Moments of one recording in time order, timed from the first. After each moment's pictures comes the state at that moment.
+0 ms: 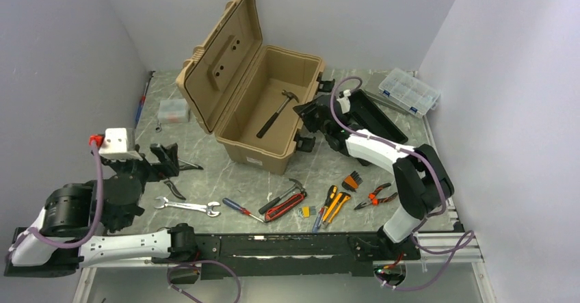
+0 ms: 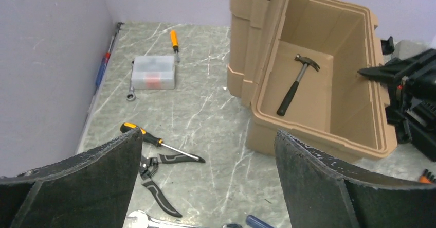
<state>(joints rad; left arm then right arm) -1.36 0.50 1.27 -1.30 -1.32 -0.67 0.56 1.62 0.99 0.17 0.18 1.33</state>
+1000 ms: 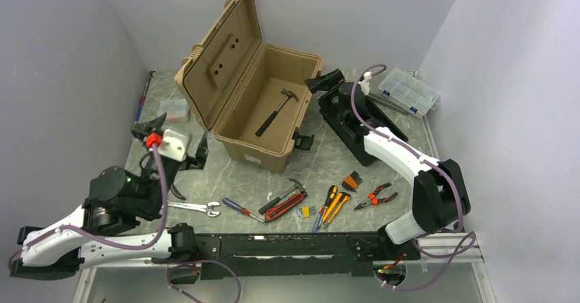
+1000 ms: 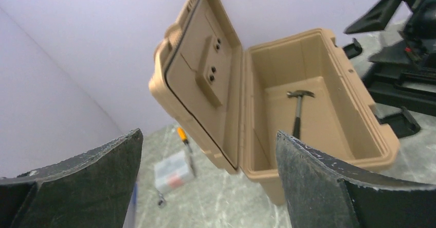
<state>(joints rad) -1.34 0.48 0.99 -0.24 -1.05 0.55 0.46 1.50 1.05 0.20 0.16 1.18</state>
